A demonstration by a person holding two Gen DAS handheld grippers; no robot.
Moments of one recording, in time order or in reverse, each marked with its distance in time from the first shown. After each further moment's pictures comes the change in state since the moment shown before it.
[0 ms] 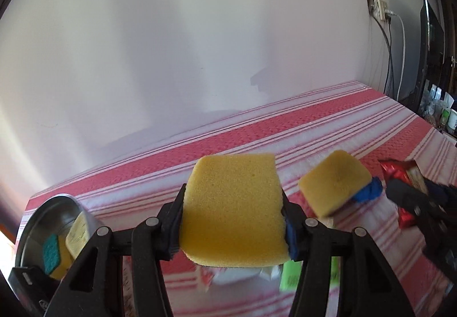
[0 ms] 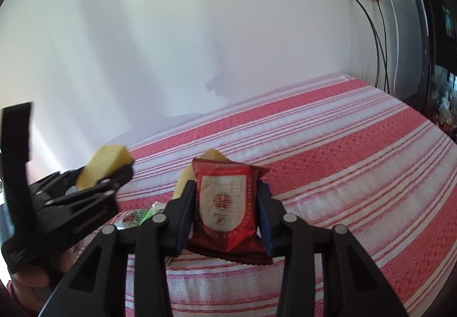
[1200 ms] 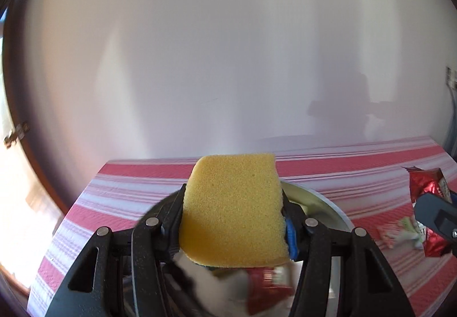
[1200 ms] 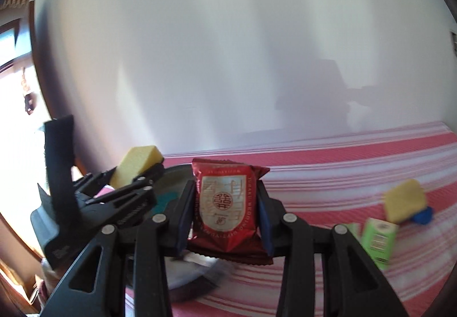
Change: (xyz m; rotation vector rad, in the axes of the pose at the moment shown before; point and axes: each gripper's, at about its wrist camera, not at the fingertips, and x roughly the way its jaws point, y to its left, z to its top) left arm -0.059 0.226 -0.047 -0.278 -0.073 0.270; right arm -0.012 0.259 0.001 -0.217 0.016 0.355
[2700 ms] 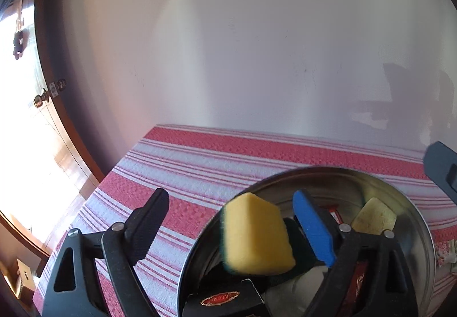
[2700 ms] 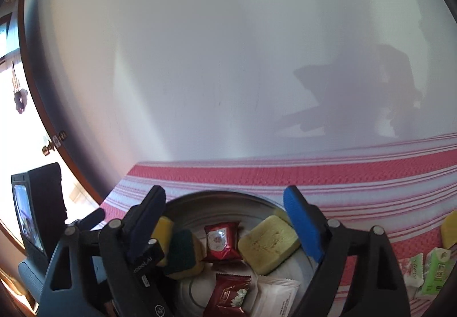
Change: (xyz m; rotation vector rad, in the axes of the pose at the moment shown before) left arm 0.054 0.087 -0.010 -0.126 0.122 0.219; right arm 0.093 0.046 0.038 0.014 0.006 -0.040
